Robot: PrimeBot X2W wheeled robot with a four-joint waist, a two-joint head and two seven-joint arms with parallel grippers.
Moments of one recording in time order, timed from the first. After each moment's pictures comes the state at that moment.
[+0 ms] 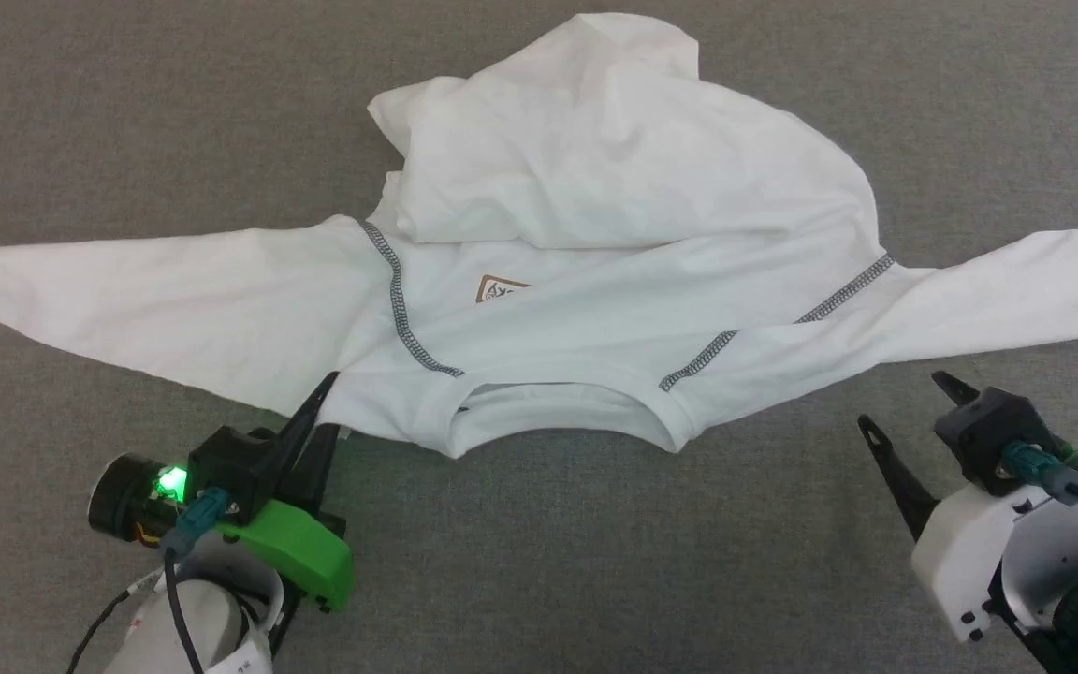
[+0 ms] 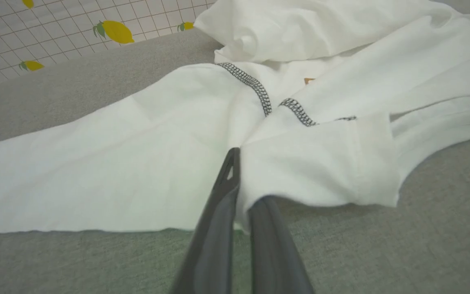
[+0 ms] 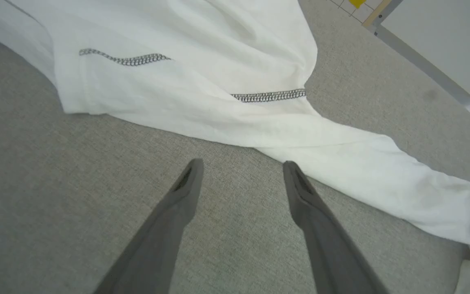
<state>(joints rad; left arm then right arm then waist) -0.18 0.44 -0.39 0.08 -0.33 0.03 -0.13 -0.03 -0.43 0.17 -0.38 0.07 0.13 0.57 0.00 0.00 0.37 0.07</state>
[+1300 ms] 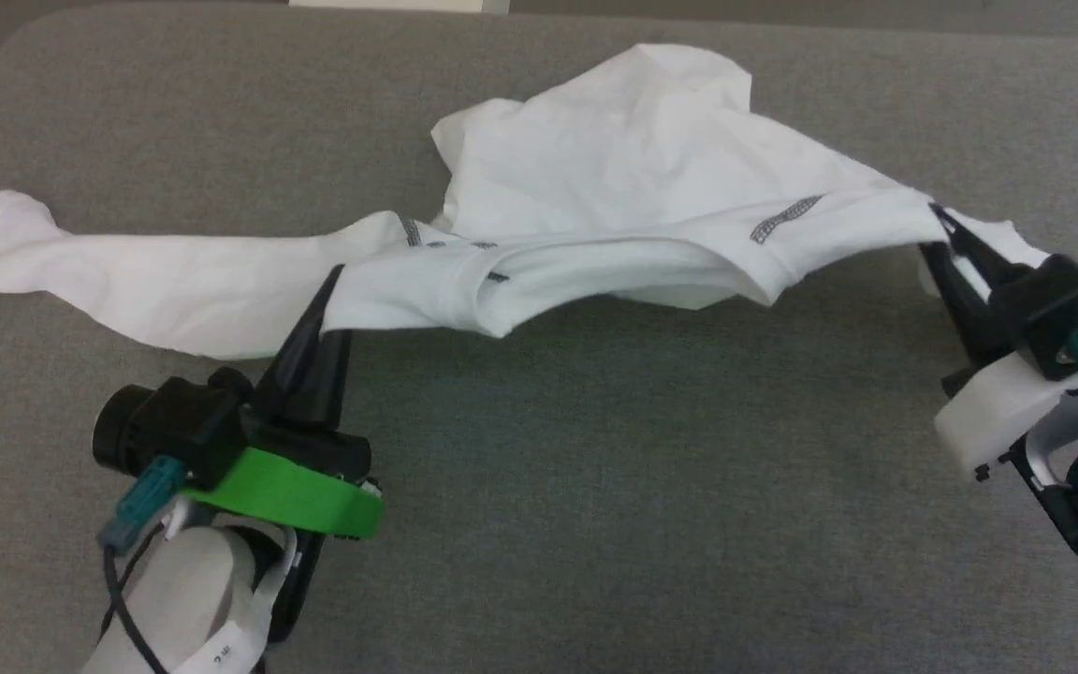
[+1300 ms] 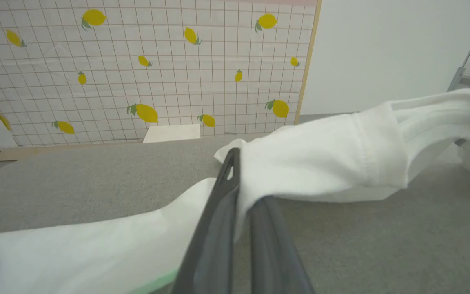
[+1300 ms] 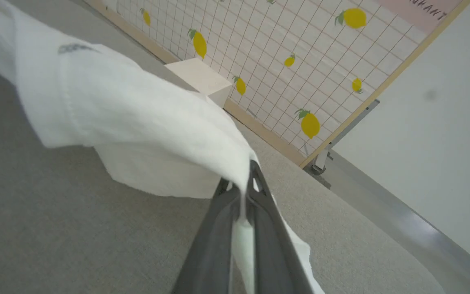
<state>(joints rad) -0.24 0.36 -0.35 -0.07 -0.41 0.04 -0.23 -0.31 -0.45 0.19 -0.21 0.04 0.13 0.28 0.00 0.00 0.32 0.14</state>
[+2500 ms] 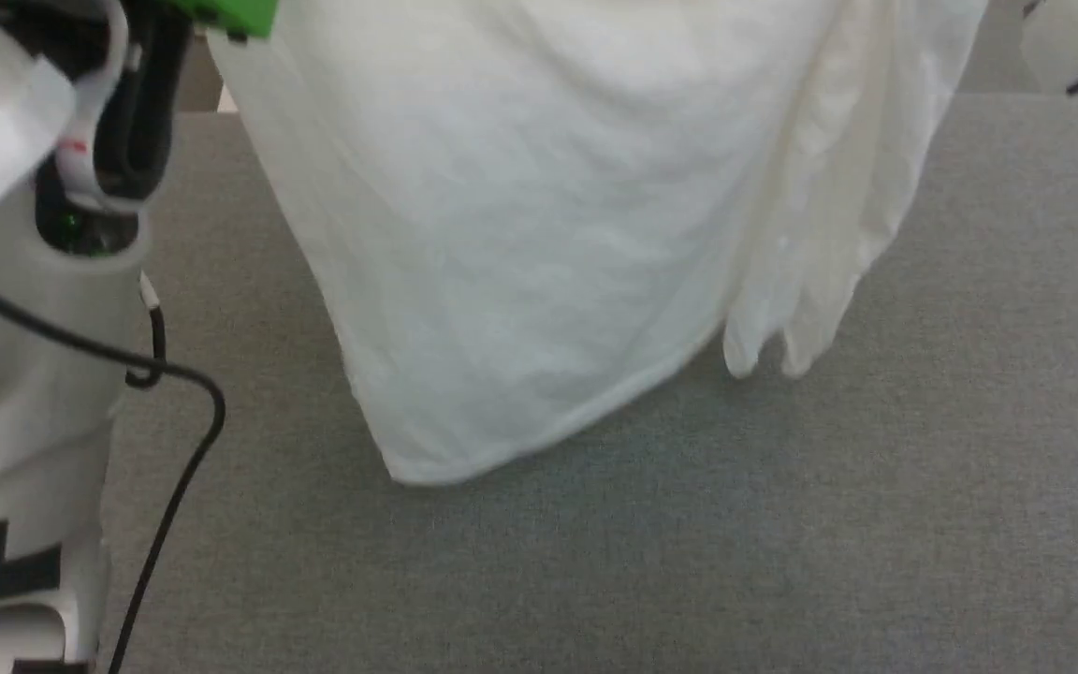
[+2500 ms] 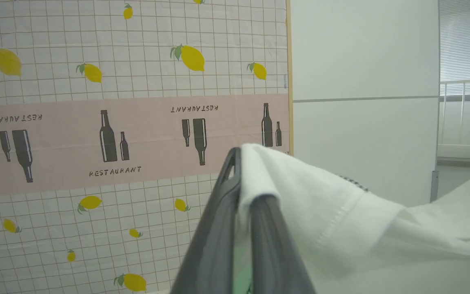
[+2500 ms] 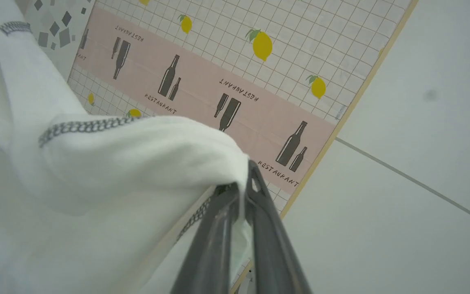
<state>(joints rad) -1.00 0.35 -0.28 -0.13 -0.48 0.13 0.30 -0.99 -0.40 0.24 -0.14 0.21 0.13 0.44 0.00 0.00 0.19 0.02</state>
